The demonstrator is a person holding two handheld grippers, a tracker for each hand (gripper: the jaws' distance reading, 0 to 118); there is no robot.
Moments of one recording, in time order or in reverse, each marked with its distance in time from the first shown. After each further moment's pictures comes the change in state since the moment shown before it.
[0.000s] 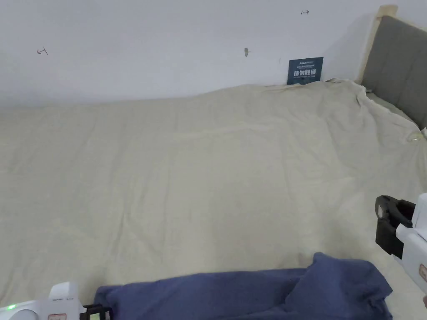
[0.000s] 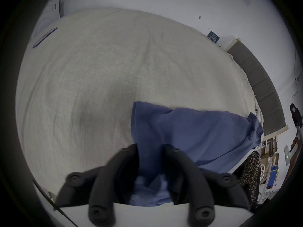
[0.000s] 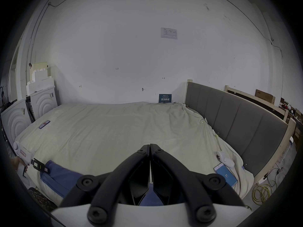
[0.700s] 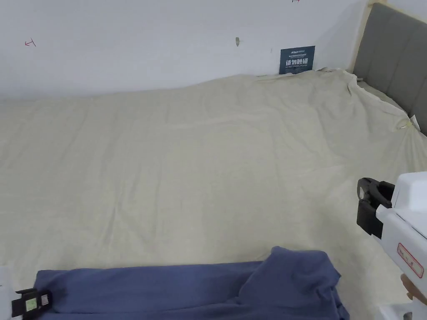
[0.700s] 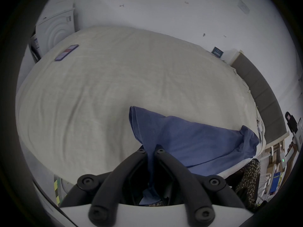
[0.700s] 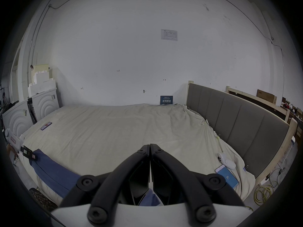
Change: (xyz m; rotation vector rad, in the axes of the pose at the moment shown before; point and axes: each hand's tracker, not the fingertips) left arm -0.007 0.001 0.111 0.123 0.112 0.034; right arm 0.002 0.001 0.000 0.020 0.028 -0.010
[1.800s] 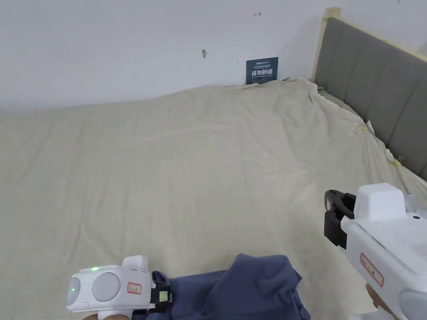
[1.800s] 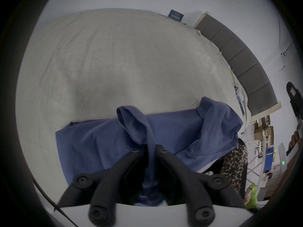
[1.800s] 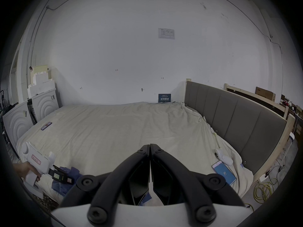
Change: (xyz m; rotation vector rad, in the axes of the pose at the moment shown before) left arm 0.239 -0.025 -0.123 -0.227 -0.226 -0.235; right arm 0.013 -0.008 0.016 -0.019 -0.013 -0.016
